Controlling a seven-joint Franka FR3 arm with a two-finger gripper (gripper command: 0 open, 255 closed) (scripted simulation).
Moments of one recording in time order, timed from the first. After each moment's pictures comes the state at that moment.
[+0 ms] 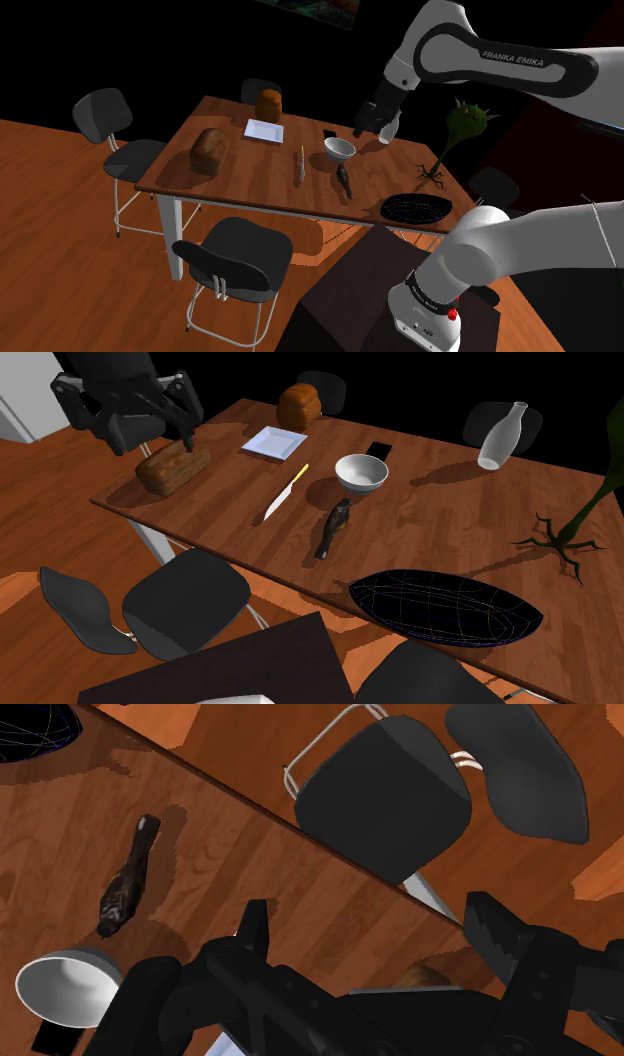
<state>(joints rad) -0.07 -0.67 -0.05 -2.41 0.00 1.87 0.08</state>
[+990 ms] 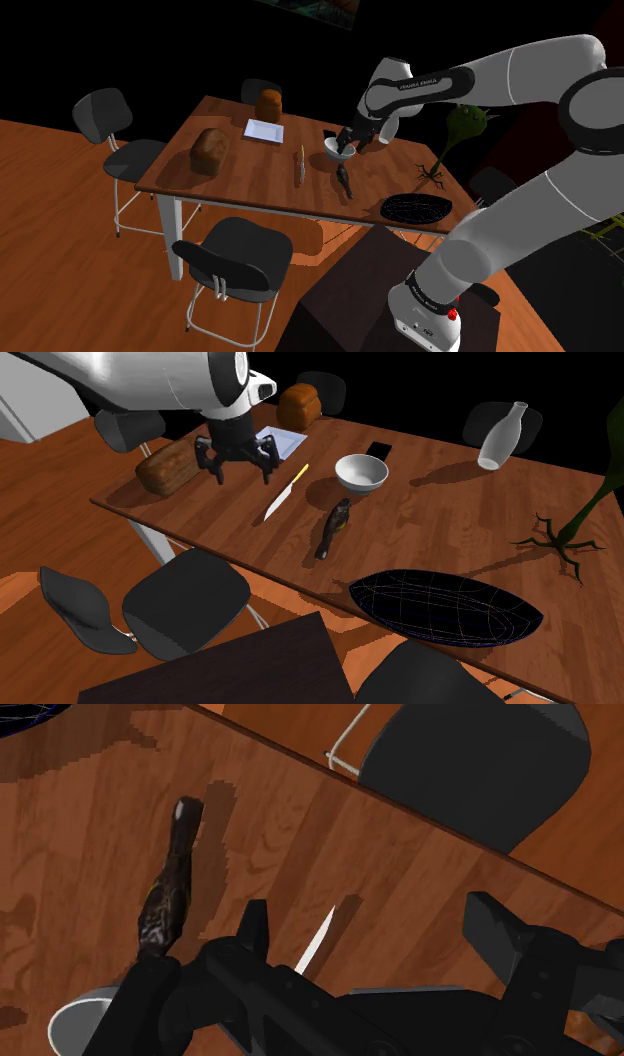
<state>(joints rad) -0.15 -0.24 -0.17 -2.41 -0.04 2.27 0.02</state>
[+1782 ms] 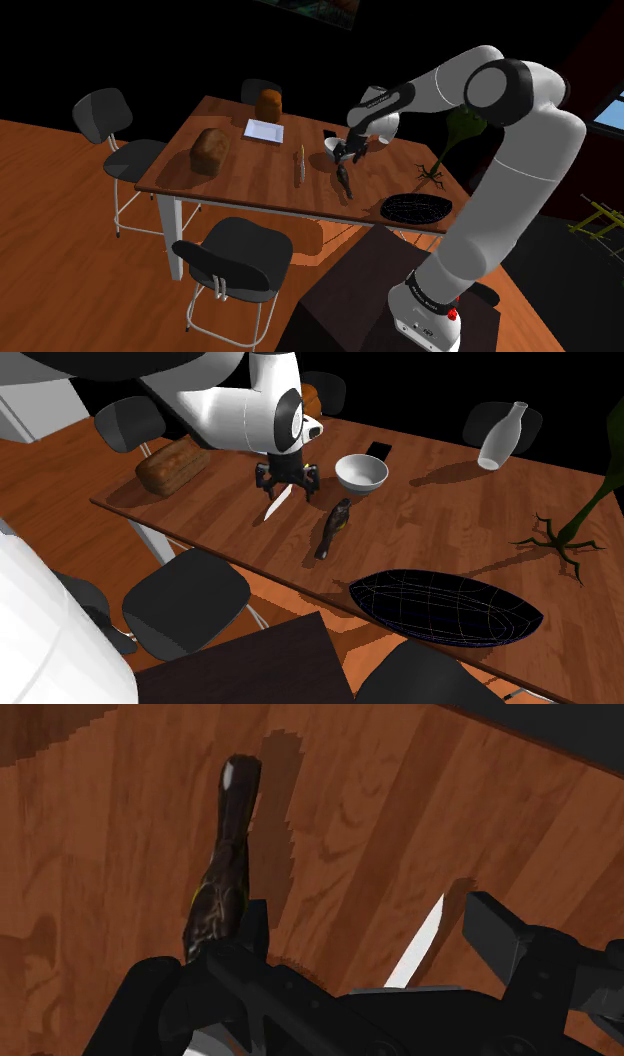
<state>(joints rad) -0.23 0.18 -0.25 -2.23 0.04 2.48 -0.07</state>
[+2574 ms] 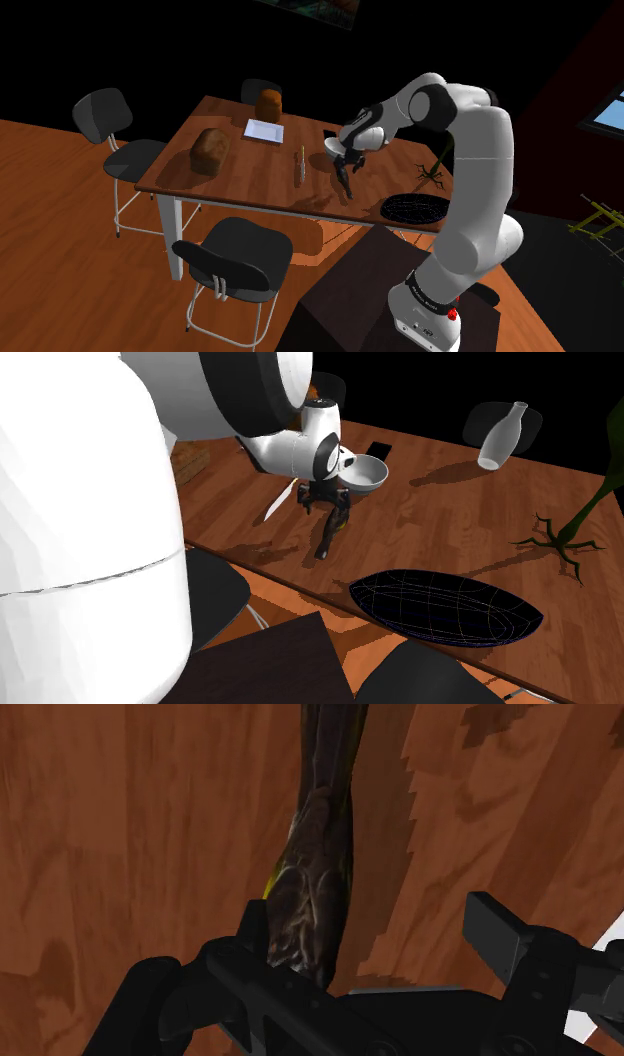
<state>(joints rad) -0.37 0.61 -0.24 -1.92 0.16 2.56 -0.14</state>
